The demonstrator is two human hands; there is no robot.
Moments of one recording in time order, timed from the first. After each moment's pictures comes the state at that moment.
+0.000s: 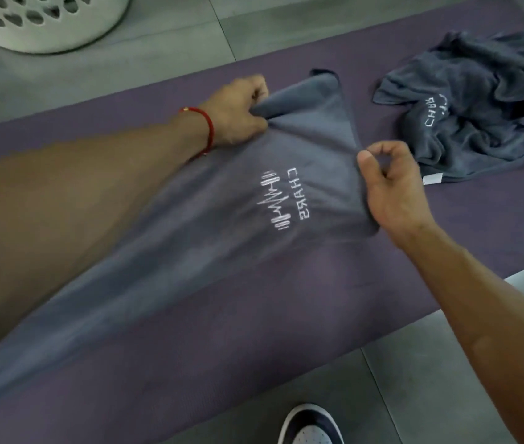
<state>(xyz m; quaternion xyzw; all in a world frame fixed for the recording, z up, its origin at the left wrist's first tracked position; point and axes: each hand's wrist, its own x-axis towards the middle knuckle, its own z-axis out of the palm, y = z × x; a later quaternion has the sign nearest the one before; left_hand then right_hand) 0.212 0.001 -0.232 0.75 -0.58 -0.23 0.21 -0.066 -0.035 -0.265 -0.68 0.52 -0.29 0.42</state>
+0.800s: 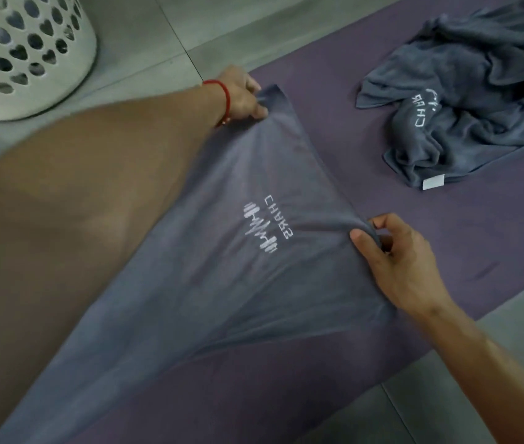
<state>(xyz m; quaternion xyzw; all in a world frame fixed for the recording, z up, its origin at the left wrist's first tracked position) 0.224 -0.127 -0.248 0.81 -0.50 -0.28 0.12 -0.111 0.001 -0.286 -0.69 0.59 -0.17 0.38</state>
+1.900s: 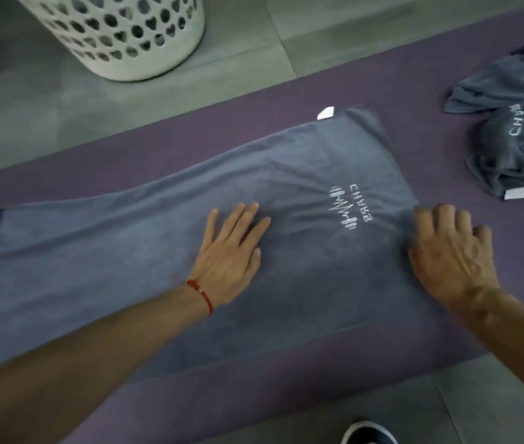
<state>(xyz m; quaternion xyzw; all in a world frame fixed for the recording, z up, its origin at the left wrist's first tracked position) 0.198 0.223 -0.342 0.78 -0.63 -0.02 -0.01 -0.097 0.007 -0.316 -0.90 0.43 0.02 -0.07</state>
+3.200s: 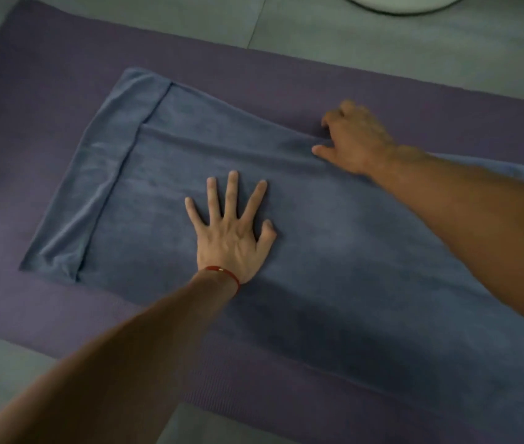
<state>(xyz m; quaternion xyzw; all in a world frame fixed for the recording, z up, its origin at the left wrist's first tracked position) 0.313 0.398 -0.363 0.98 -0.19 -0.10 0.04 0.377 0.137 -0.309 -0.98 0.07 0.12 0.11</state>
